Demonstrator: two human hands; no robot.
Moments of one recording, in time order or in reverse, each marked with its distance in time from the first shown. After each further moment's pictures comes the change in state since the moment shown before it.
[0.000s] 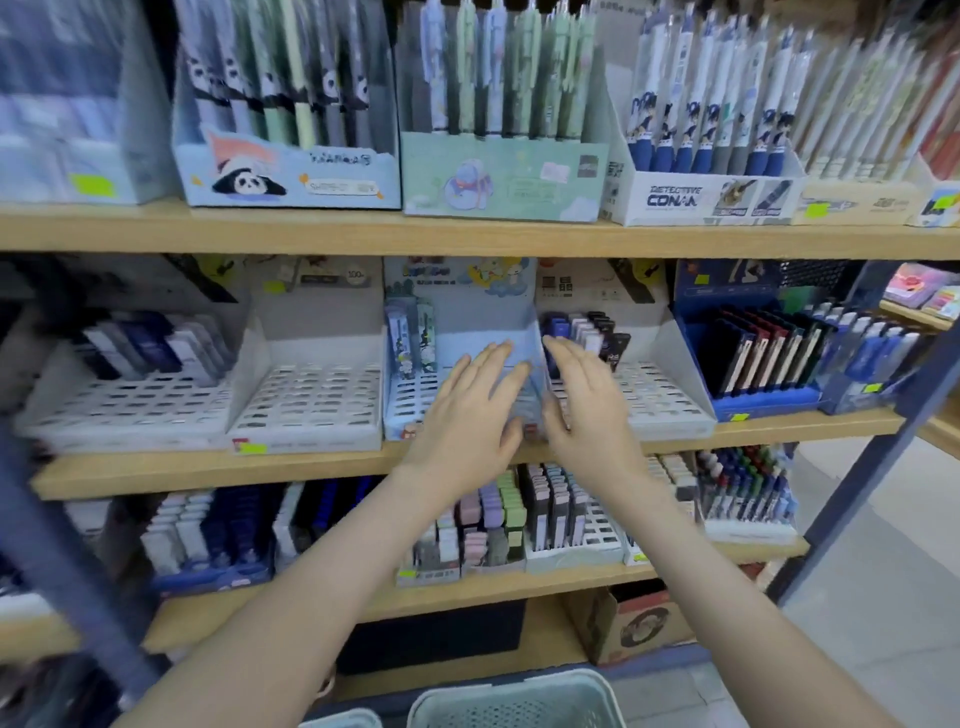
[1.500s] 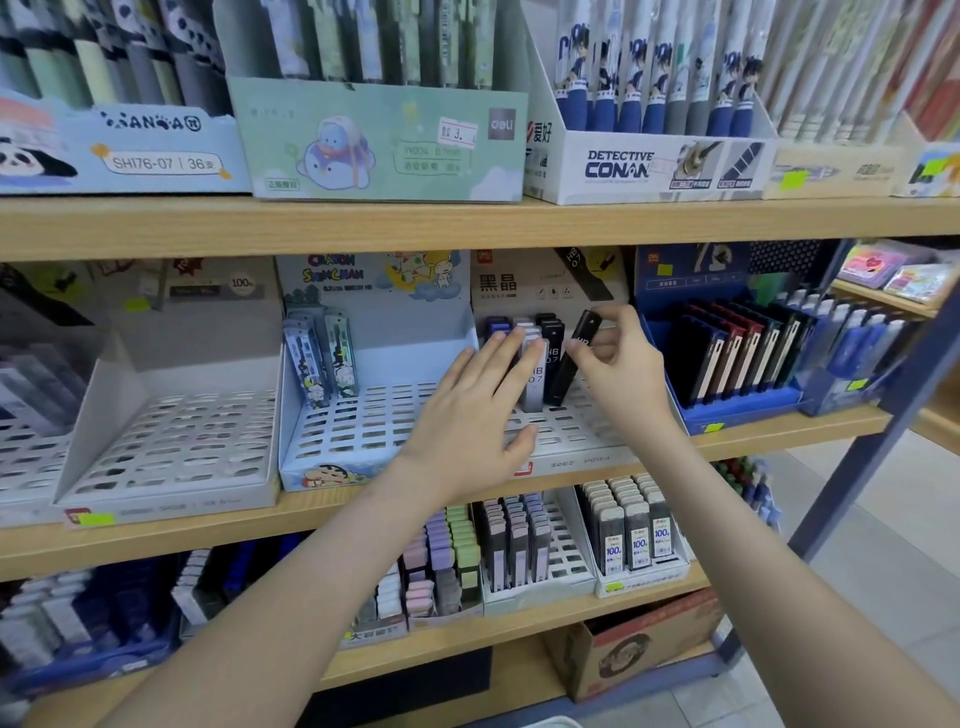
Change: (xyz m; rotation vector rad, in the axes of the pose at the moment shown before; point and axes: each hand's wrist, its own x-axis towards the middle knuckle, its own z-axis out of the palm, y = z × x) left_hand 0.063 0.010 0.063 0.010 -0.068 0.121; right_hand 0.047 0.090 -0.023 0.304 0.130 0.552
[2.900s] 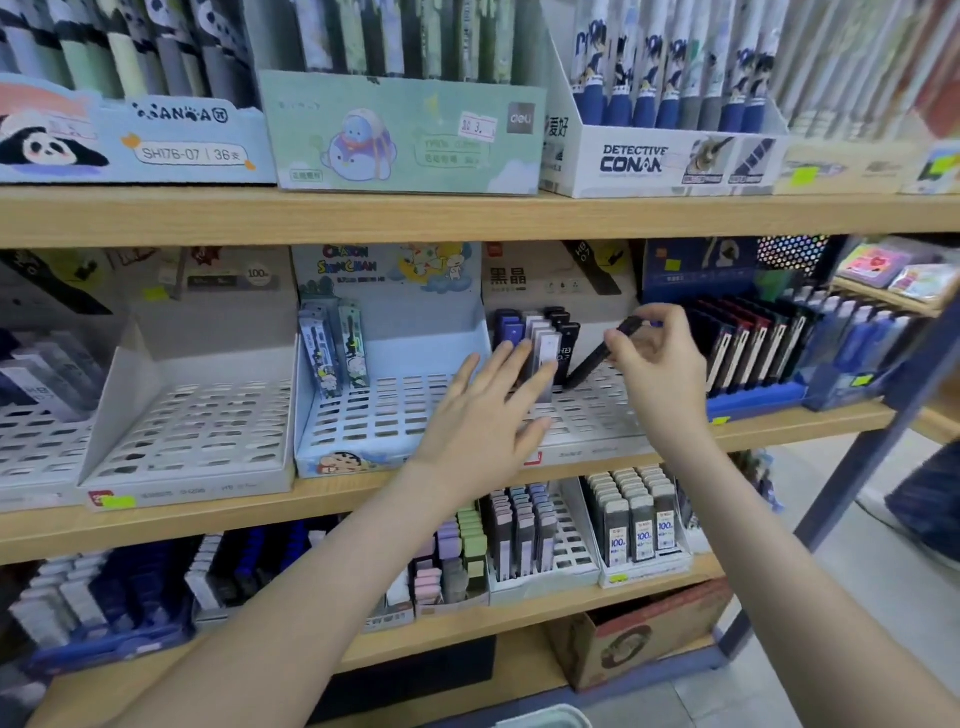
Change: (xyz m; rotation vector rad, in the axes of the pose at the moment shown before) left_hand -0.009 0.008 -0.002 0.070 -0.107 -0.036; right_hand -0.018 -0.009 -0.018 0.058 0.113 0.056
